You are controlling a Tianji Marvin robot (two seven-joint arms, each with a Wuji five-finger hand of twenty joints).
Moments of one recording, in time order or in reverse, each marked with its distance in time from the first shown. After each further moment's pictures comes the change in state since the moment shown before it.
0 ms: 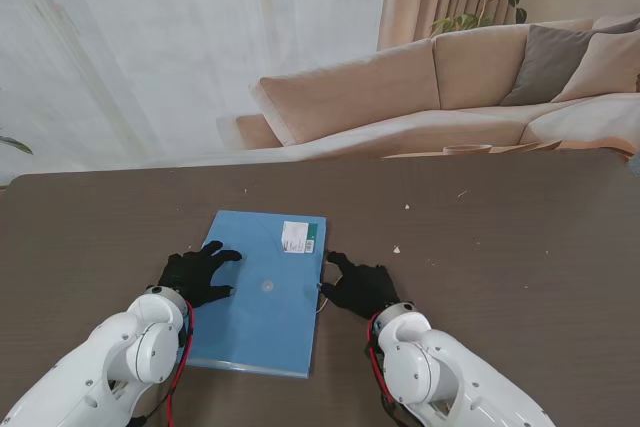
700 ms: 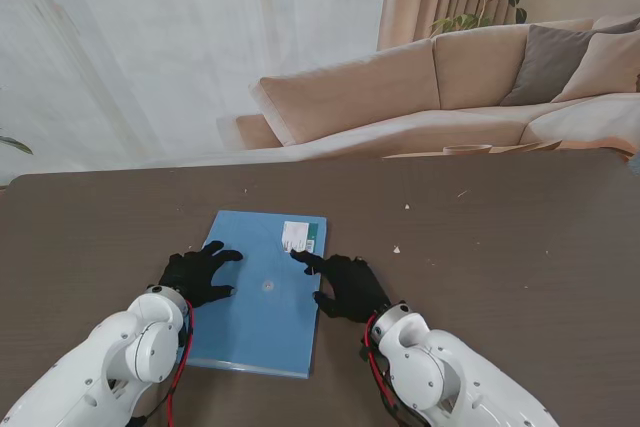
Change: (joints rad) left arm -0.003 0.001 0.000 0.001 -0.014 -0.009 -0.004; right arm 0.011 0.004 0.005 0.048 -0.041 -0.287 -0.041; left_hand 0.013 0.000 -0.007 0.000 0.000 0.000 0.000 0.000 0.000 0.000 0.000 0.001 -0.009 0.003 -0.018 0.000 0.000 0.000 -0.001 0.000; right_hand 0.179 -0.235 0.366 0.068 0.003 -0.292 -0.362 0.563 -0.484 -0.234 0.327 0.148 -0.228 -0.067 0.023 0.037 -0.094 -0.088 -0.109 0.049
